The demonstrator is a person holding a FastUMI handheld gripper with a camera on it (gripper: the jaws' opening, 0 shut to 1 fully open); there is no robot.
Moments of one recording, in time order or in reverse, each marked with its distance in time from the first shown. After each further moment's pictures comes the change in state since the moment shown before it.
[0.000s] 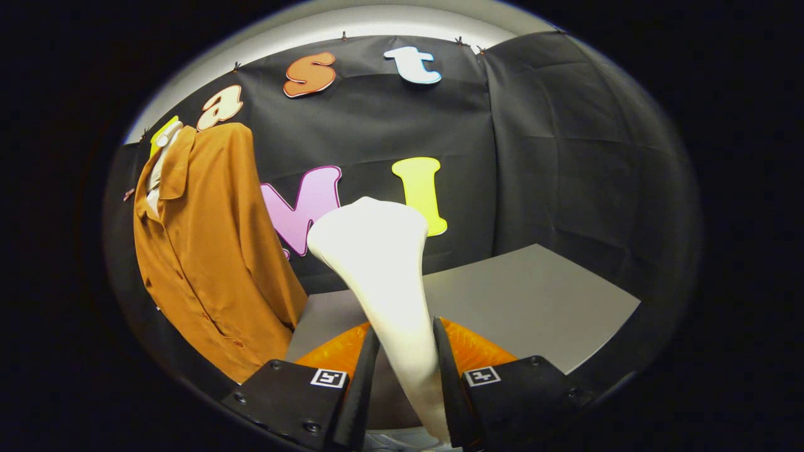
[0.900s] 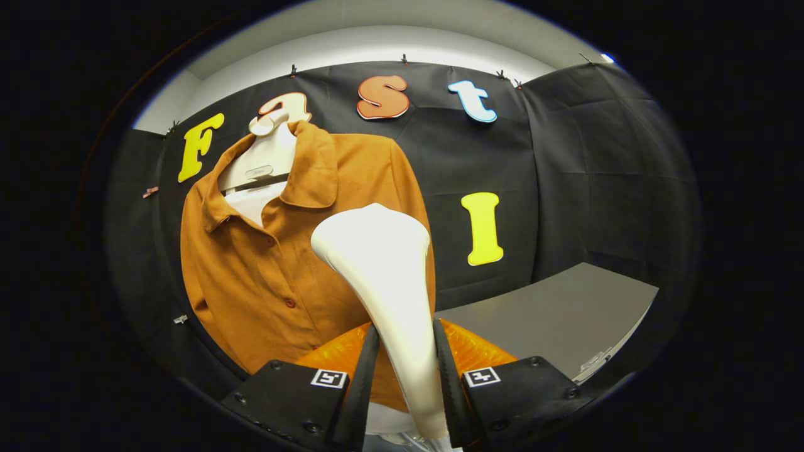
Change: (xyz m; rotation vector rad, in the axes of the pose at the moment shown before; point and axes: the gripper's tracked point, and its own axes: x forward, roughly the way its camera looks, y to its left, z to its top) arm -0.047 0.222 0.006 -0.018 -0.134 0.042
